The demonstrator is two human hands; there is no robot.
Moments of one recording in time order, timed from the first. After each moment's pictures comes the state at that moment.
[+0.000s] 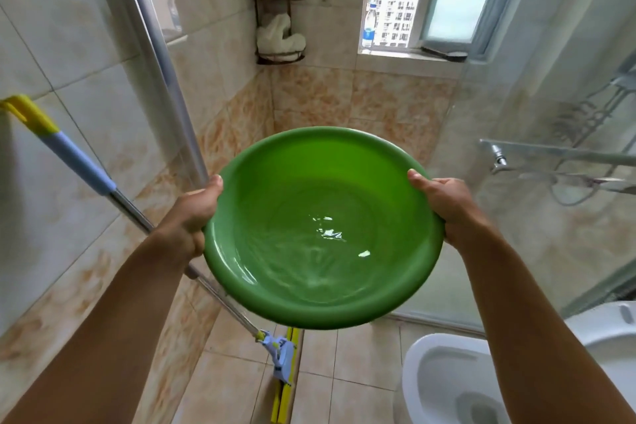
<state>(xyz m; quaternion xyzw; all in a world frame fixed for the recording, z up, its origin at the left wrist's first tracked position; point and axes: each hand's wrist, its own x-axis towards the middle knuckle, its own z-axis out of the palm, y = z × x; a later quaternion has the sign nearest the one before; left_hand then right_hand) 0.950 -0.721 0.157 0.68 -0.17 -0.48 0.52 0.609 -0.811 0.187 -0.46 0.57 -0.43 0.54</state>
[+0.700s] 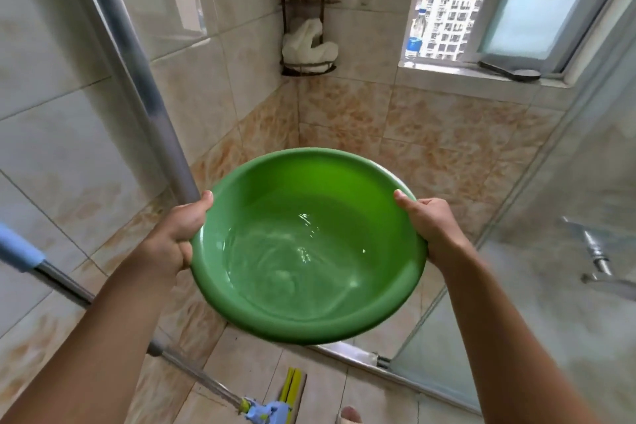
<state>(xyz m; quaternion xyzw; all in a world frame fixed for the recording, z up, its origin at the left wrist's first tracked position) 1.009 -0.909 0.134 0.71 -0.10 -0.46 0.53 0.681 -1.050 0.146 -0.49 0.56 -0.37 0.55</state>
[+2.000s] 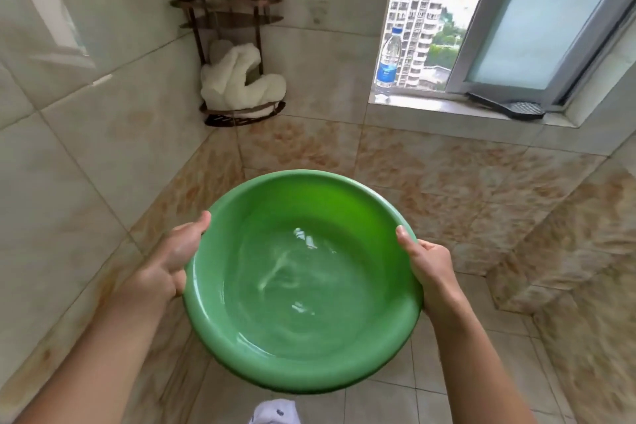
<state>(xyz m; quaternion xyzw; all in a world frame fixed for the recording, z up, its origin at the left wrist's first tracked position) 1.115 -1.358 0.114 0.69 -0.19 -0.51 0.48 0.768 -1.423 0.112 -0.39 0.62 -0.43 0.53</state>
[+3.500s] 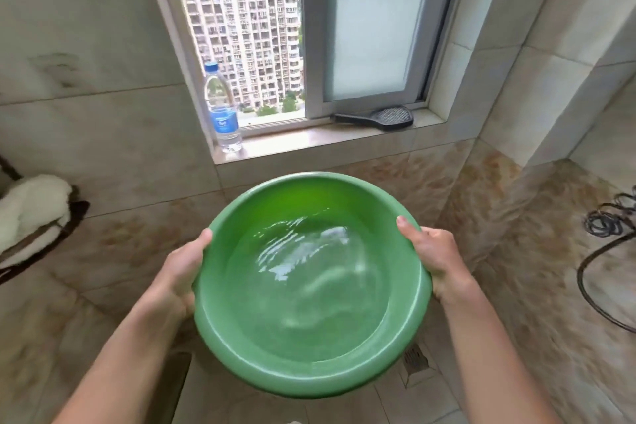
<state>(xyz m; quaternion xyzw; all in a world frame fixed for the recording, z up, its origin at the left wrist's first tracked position) 0.914 -1.743 0.109 0.61 -0.25 -0.63 0.41 0.573 -1.685 0.120 -0.26 0.67 -0.54 0.45</state>
